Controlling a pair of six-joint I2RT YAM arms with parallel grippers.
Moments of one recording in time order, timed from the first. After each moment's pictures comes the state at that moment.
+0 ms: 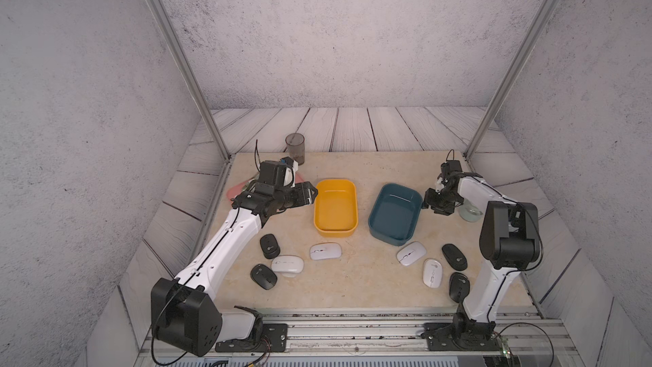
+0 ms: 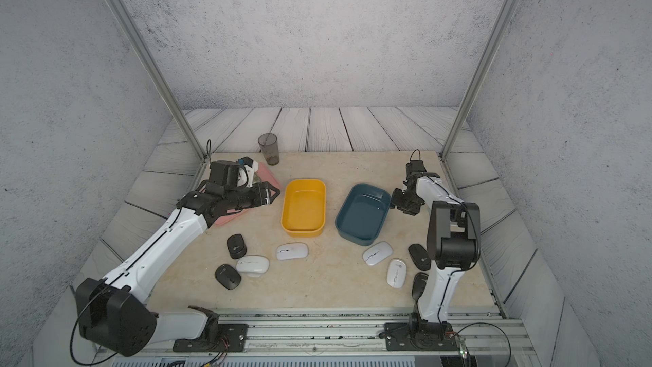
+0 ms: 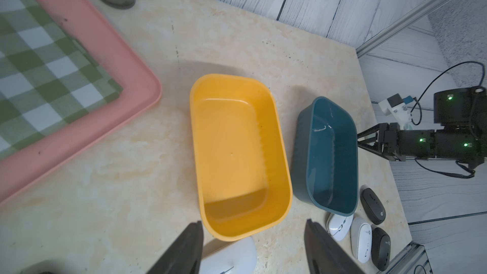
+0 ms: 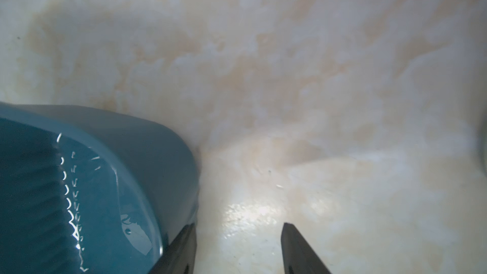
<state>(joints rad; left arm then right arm) -0.32 1.32 1.14 -0.55 0.29 -0.43 -0.01 1.93 1.42 -0.79 -0.17 0.28</state>
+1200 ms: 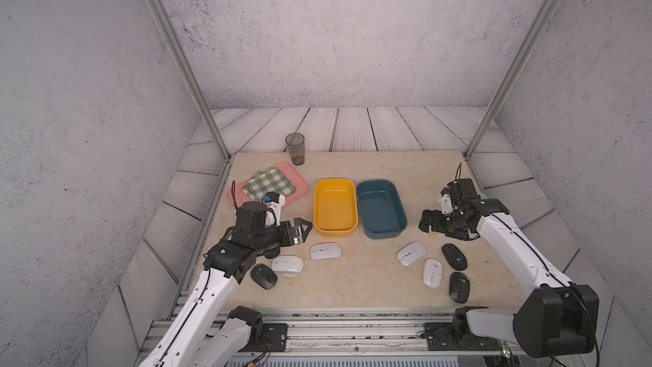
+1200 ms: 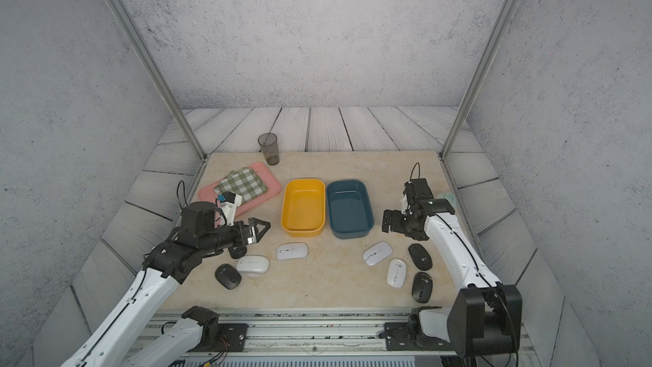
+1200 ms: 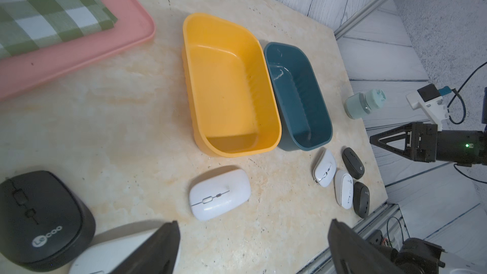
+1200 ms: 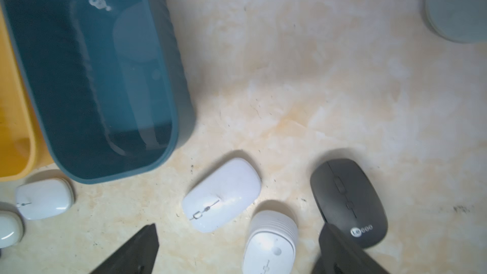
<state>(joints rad) -0.35 0.83 0.78 -0.61 0.37 -0.47 0.10 1.26 1.02 -0.99 -0.12 0.28</state>
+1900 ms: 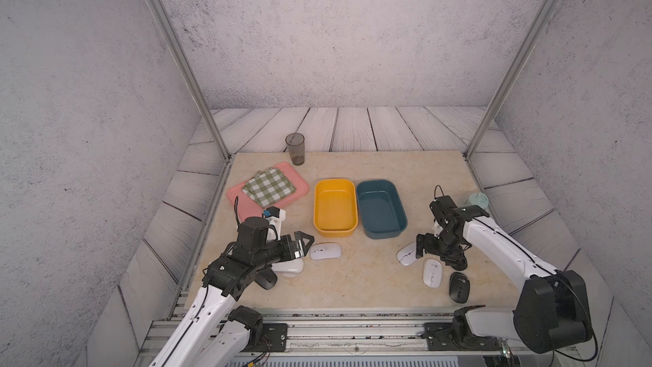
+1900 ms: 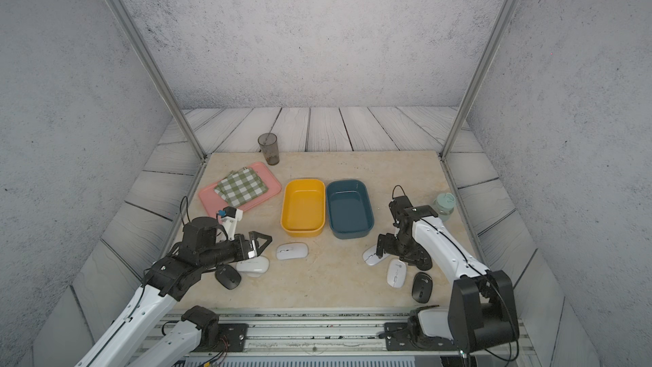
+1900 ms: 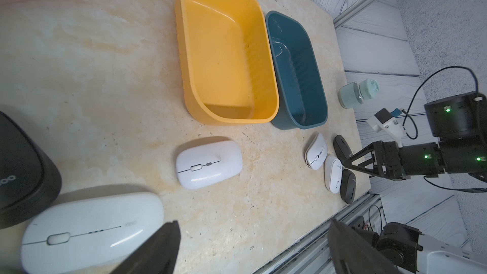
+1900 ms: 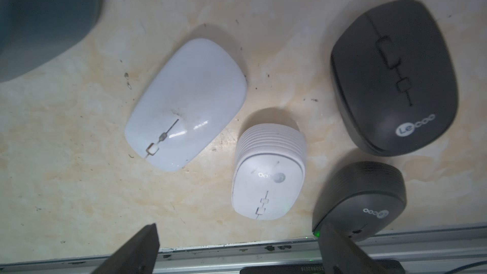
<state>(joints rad) -0.39 0.70 0.66 -0.61 0.37 -0.60 0.22 1.34 0.92 -1.14 -0.08 0.45</state>
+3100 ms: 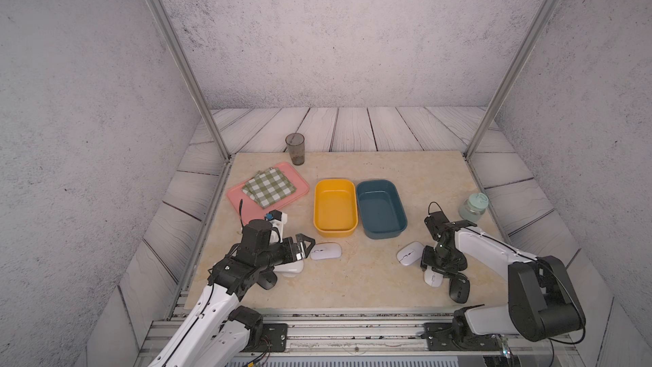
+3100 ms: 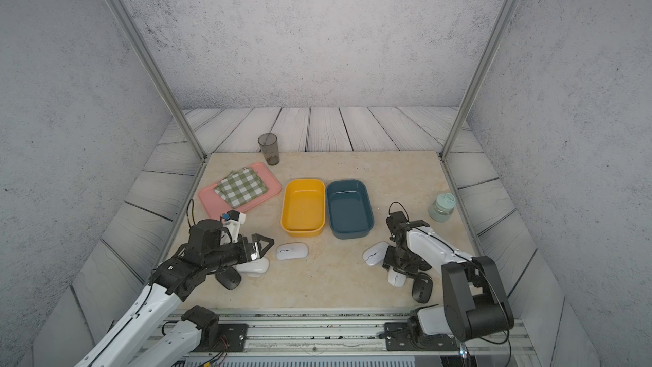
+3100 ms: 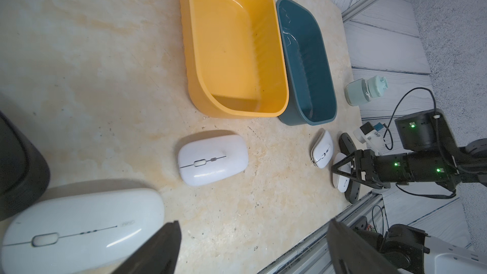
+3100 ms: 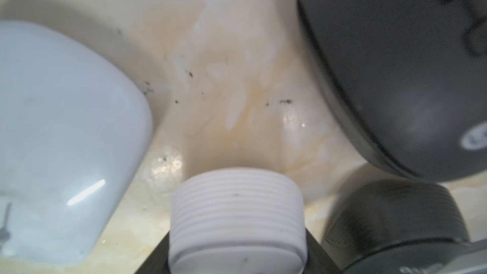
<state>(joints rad) -0.40 0.72 0.60 -0.56 0.37 -0.62 0.23 1.35 0.71 -0.95 0.02 0.59</state>
